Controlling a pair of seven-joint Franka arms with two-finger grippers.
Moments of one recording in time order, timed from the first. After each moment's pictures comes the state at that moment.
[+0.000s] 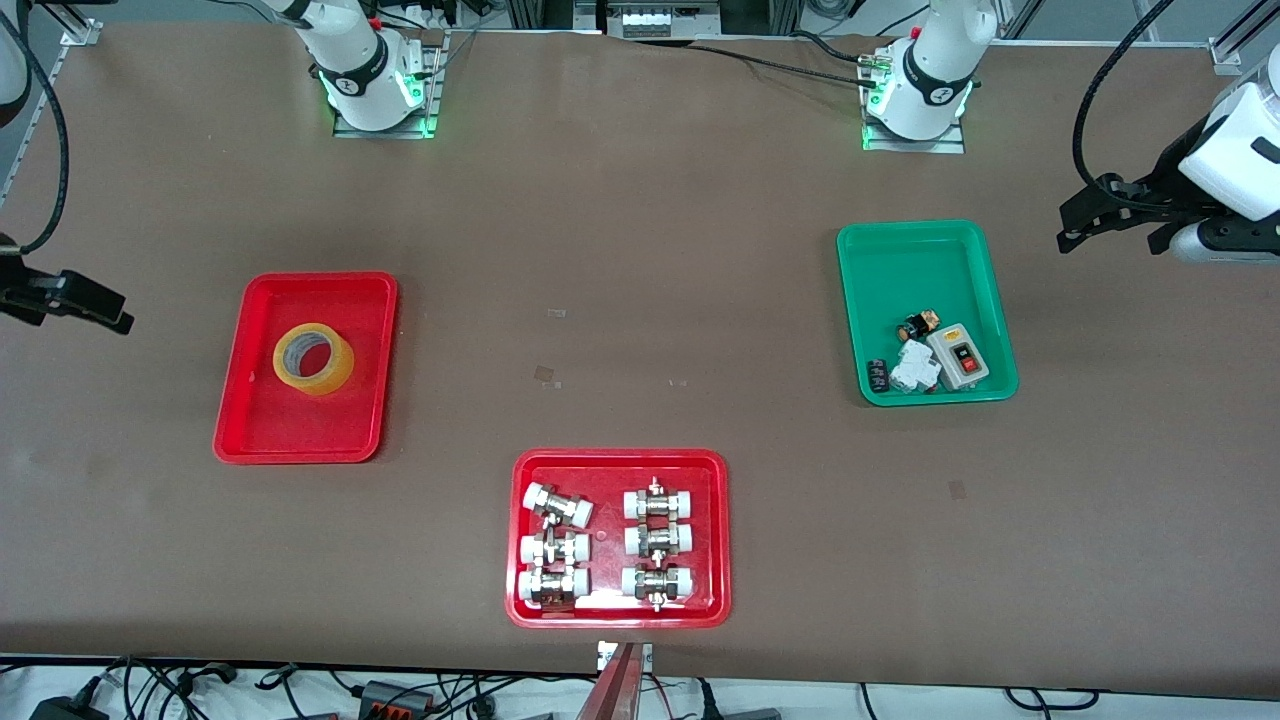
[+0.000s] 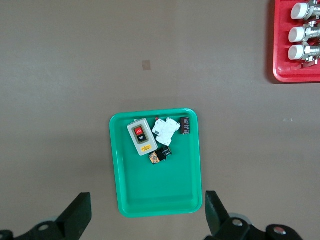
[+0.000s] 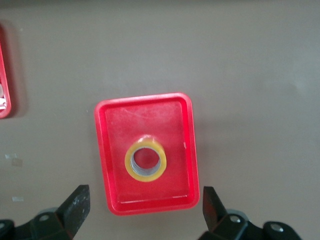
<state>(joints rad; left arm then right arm) 0.05 -0.01 -0.12 -1.57 -0.02 1.57 -0.07 -0.01 0.16 -0.07 -1.49 -0.02 1.69 0.01</state>
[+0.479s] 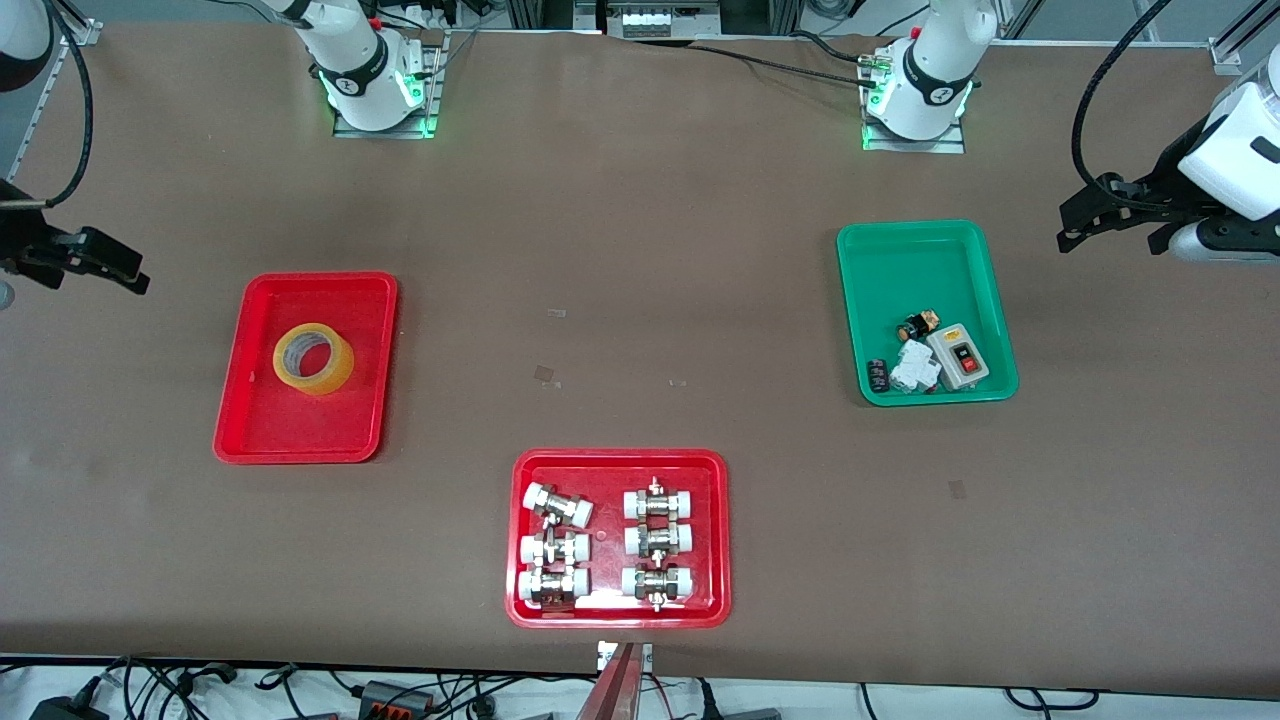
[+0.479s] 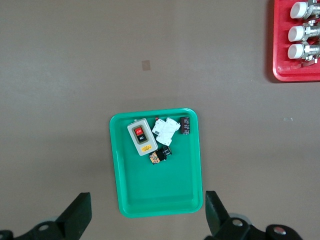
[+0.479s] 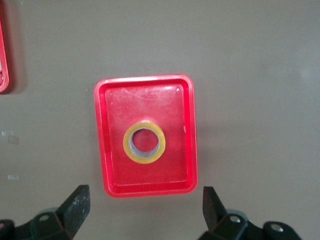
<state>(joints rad) 0.05 -0.01 -0.12 -1.57 -0.02 1.57 -0.07 -0.01 0.01 -0.07 -1.68 -0.03 1.72 -0.02</state>
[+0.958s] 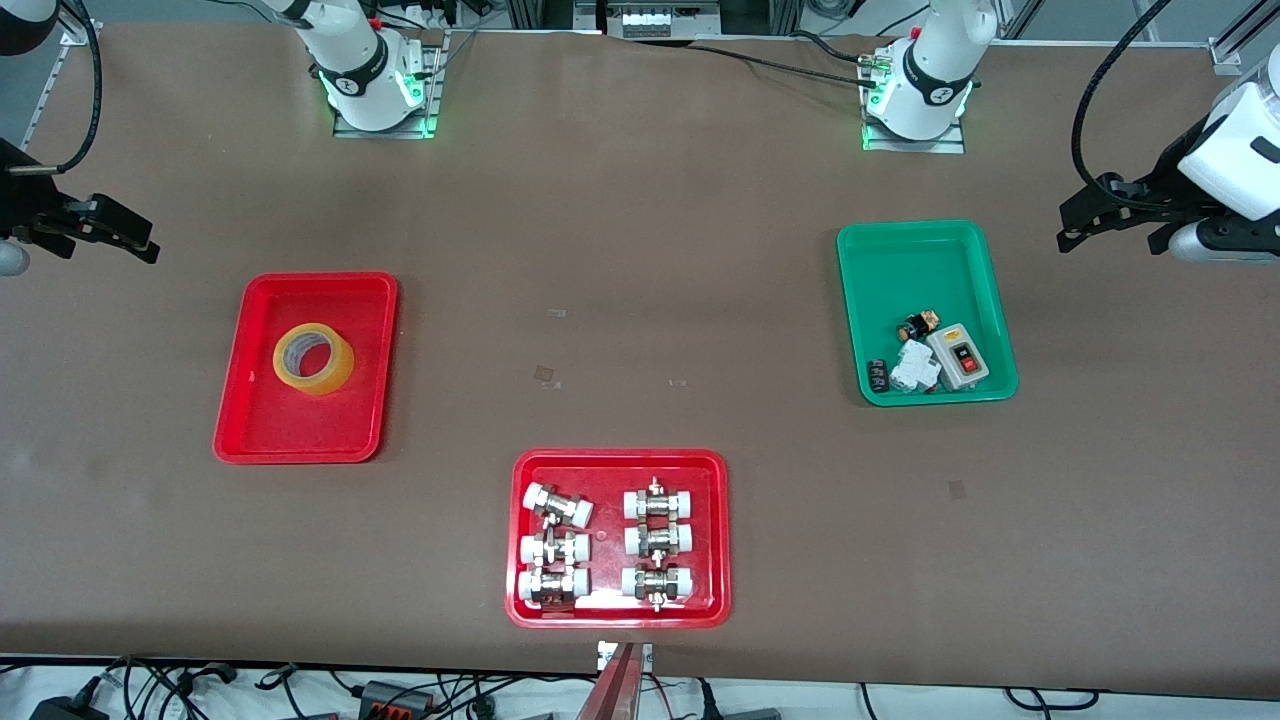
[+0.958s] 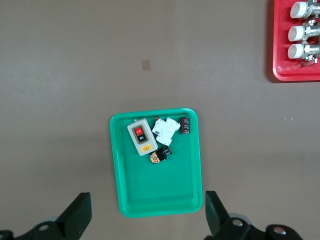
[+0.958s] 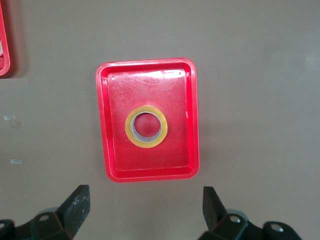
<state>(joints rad) 0.05 -0.01 -0.12 -1.57 -0.02 1.56 -0.07 0.00 -0.04 -0.07 -1.74 -0.03 1.70 -0.02</state>
